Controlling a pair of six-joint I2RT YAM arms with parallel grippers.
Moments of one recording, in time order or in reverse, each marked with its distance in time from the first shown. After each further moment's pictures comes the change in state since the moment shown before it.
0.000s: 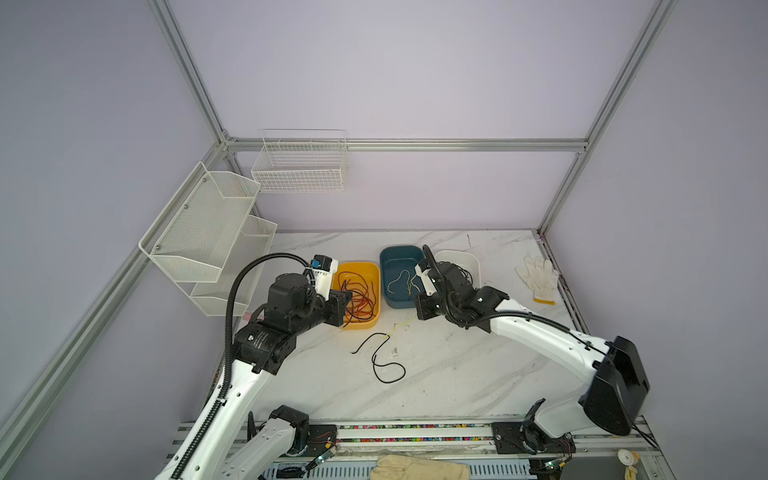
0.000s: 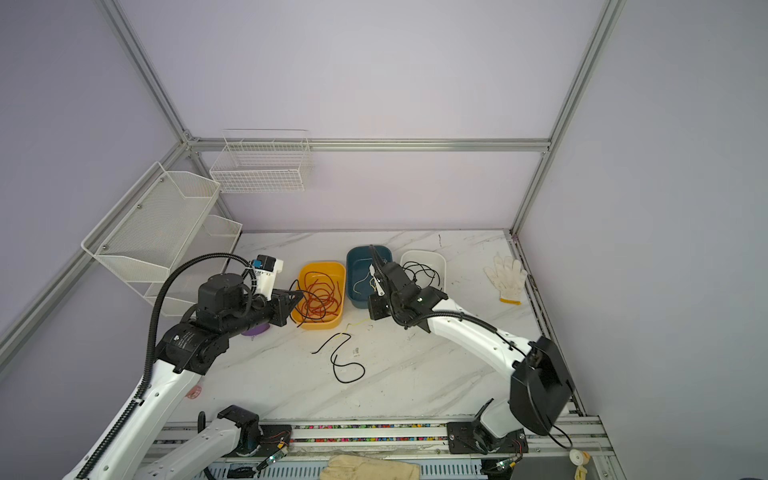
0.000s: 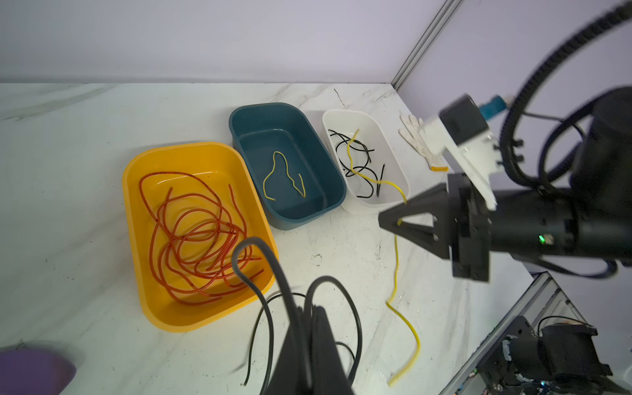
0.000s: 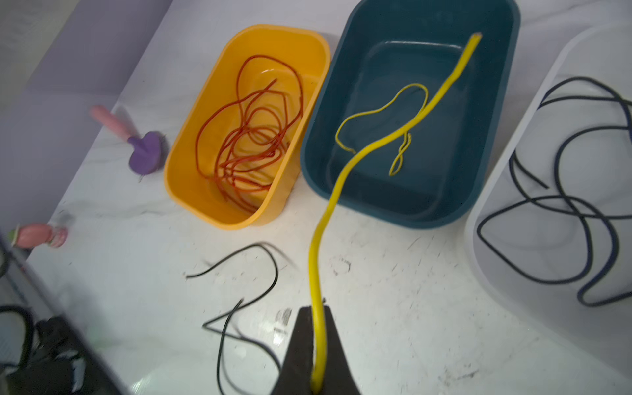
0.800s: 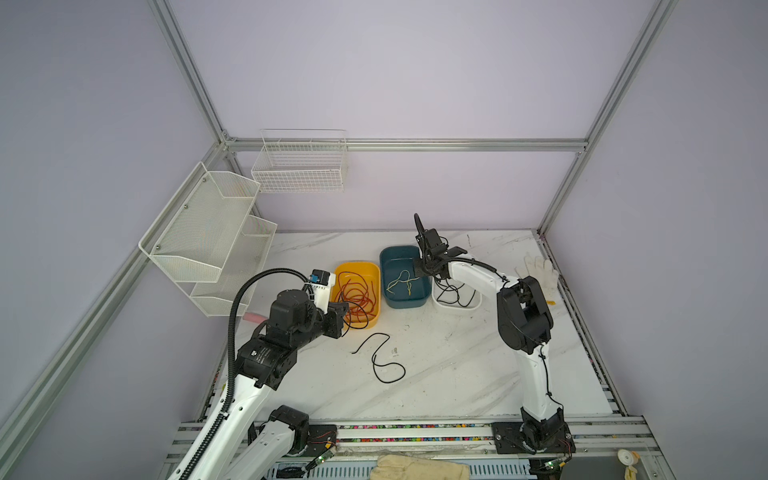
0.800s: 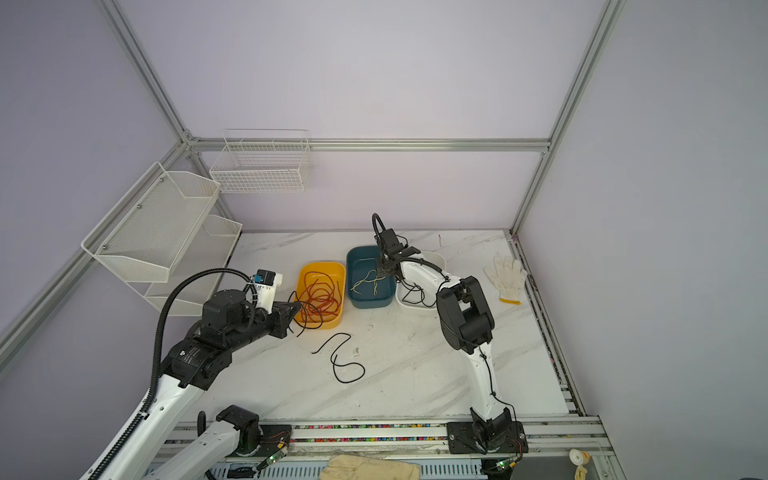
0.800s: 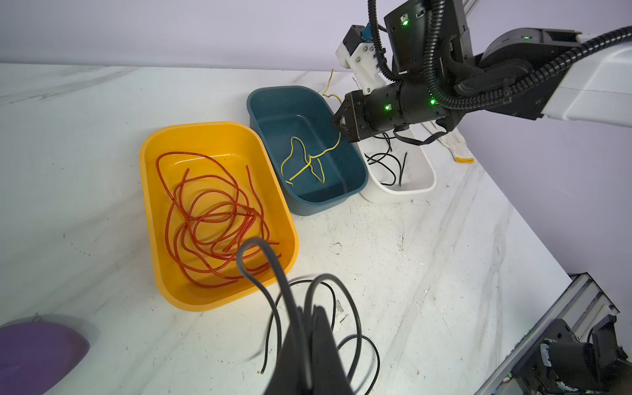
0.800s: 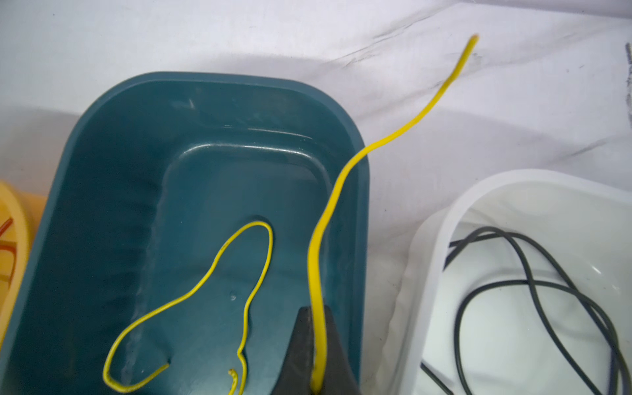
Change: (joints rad) left arm 0.000 -0.071 -0.130 0.059 -0.049 0.003; right arm -0.216 0.618 0.538 -0.030 0.124 -0.087
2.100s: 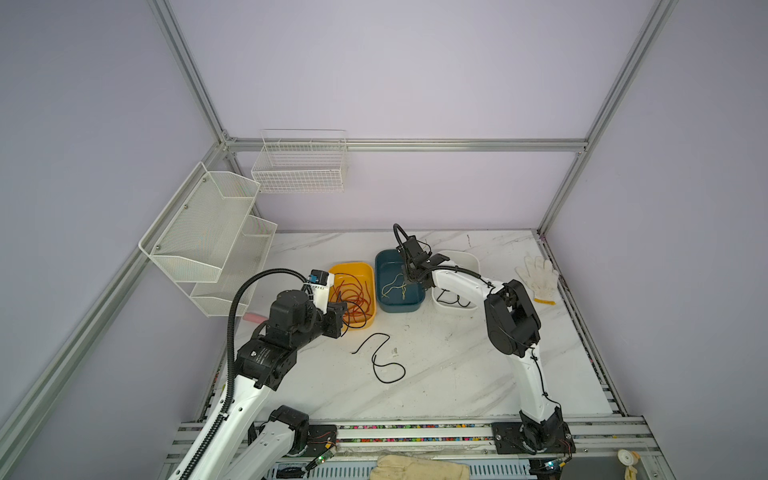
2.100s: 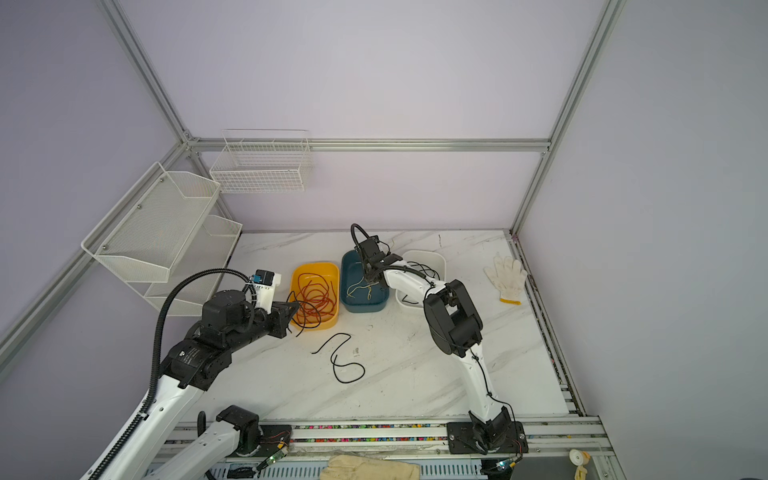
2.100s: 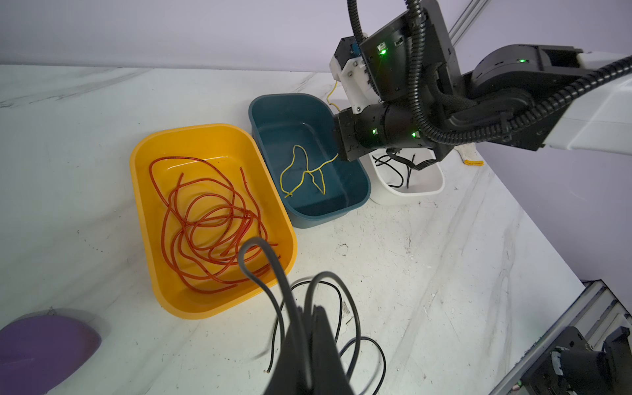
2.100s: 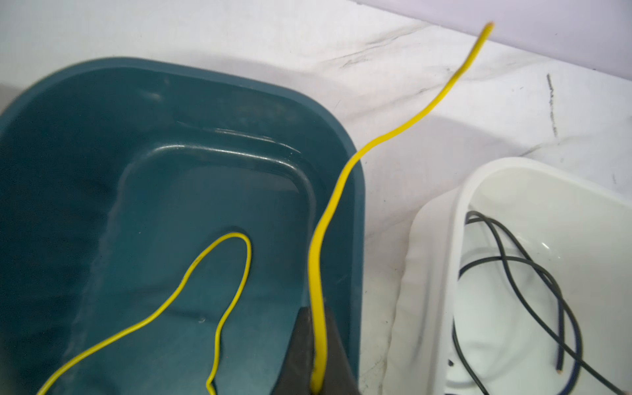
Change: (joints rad) left arm 0.000 -0.002 0.000 -0.004 -0.024 0.000; right arm 0.120 -0.007 0.000 -0.018 0.260 0.027
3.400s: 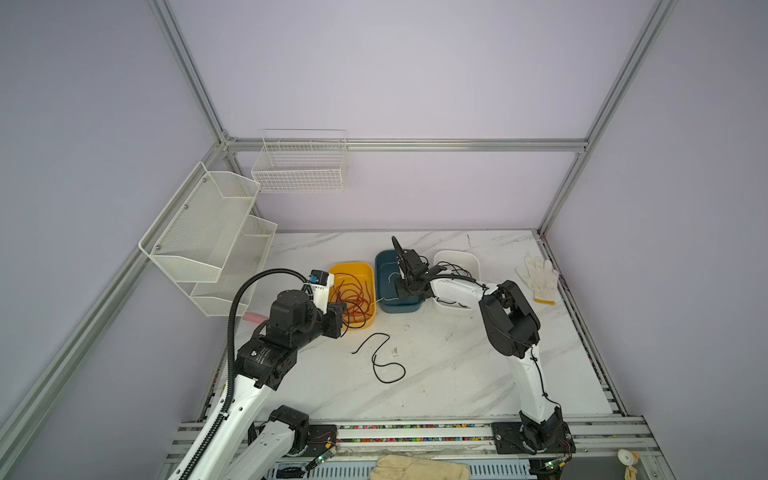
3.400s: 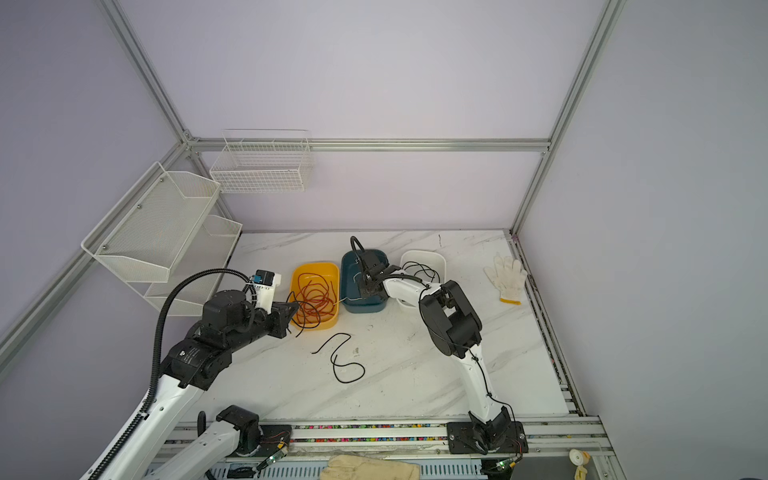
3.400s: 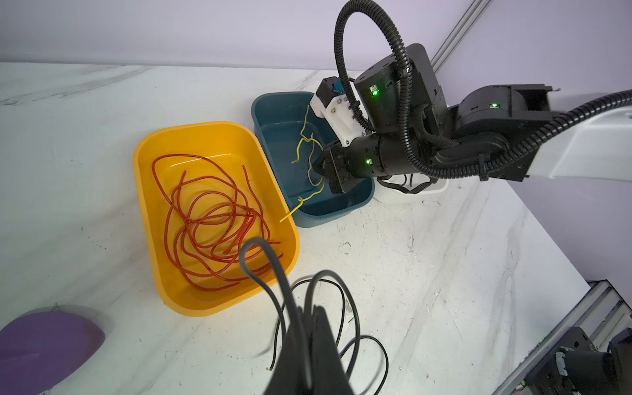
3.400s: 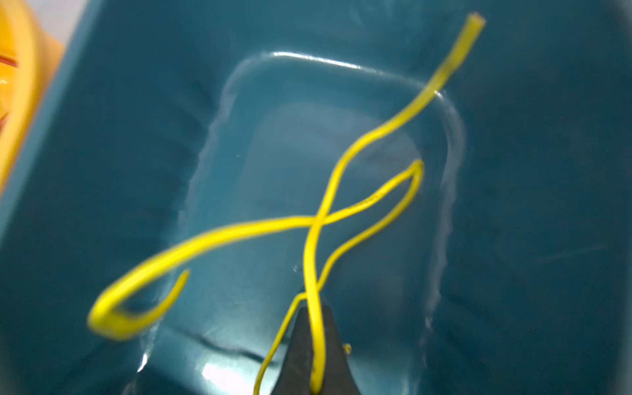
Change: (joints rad) left arm 0.000 0.005 0.000 -0.006 -0.007 0.003; right arm 0.011 0.025 -0.122 0.114 -0.302 -0.010
